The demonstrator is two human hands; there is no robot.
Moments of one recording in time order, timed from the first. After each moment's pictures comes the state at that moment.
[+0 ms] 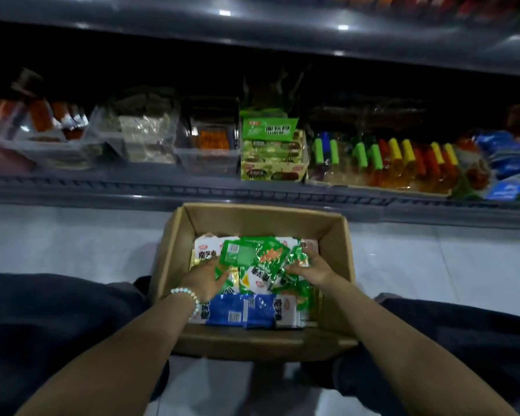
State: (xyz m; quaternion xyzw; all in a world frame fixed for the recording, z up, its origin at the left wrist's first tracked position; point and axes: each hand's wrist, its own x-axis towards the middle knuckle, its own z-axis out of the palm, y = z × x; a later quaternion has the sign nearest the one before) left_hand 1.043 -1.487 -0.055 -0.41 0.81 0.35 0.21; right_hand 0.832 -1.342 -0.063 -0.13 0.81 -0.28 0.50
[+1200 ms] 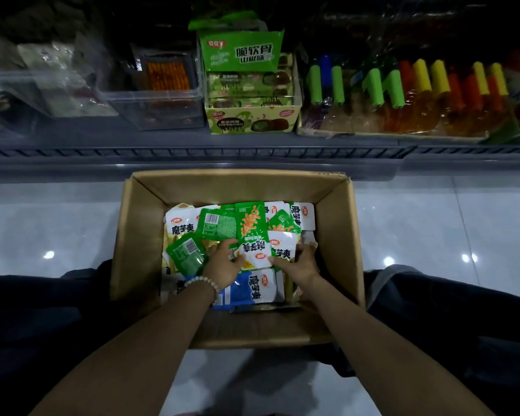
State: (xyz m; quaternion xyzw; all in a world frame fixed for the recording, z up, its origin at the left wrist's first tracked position) left_hand 0.982 -1.448 -0.153 -0.50 0.68 0.52 0.15; right_hand 0.853 -1.321 -0.177 0.03 0.80 -0.36 0.47
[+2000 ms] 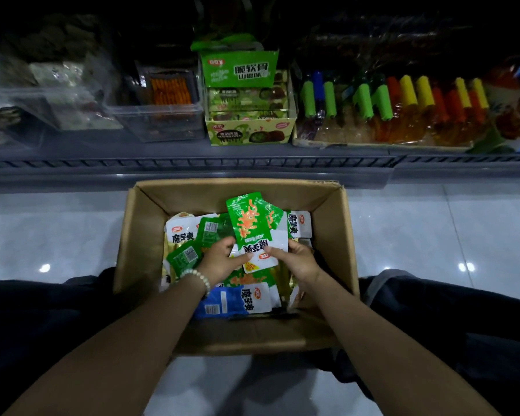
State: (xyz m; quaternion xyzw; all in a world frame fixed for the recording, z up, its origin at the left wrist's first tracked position) left_hand 0.974 -1.465 -0.129 -0.46 0.63 0.62 0.10; right_hand 0.843 -1.338 -0.137 0.03 0.67 -0.51 0.54
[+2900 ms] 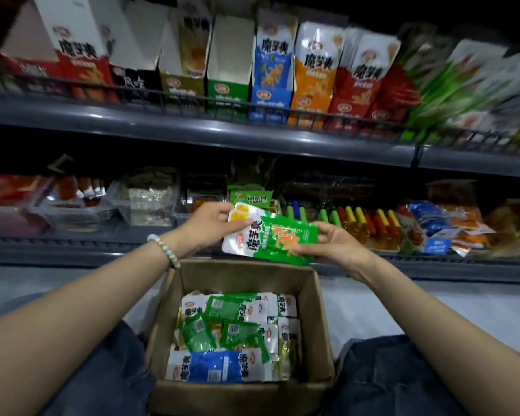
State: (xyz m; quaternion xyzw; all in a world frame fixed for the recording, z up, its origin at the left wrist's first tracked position) left_hand 0.978 -1.526 0.162 -0.26 0.72 0.62 -0.15; right_hand 0.802 -1.344 0.164 -0.28 0.71 -0.49 0.43
